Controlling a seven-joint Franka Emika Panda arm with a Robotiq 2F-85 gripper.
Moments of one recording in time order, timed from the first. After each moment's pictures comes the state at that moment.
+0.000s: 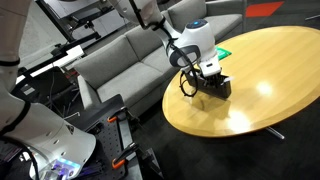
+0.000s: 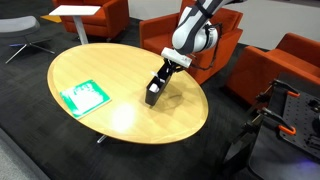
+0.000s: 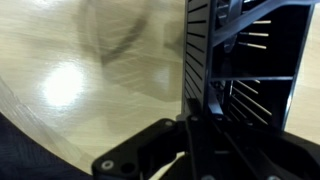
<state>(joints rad) 0.14 0.92 -0.09 -1.85 0.45 2.94 0.94</state>
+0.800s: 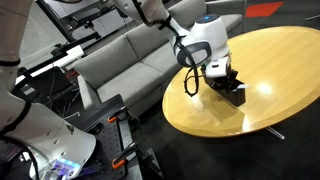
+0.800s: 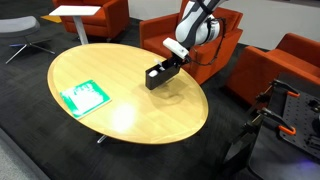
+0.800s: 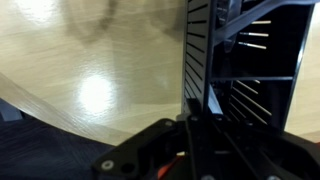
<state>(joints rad) 0.17 0.93 -0.22 -1.81 0.45 2.85 1.28</state>
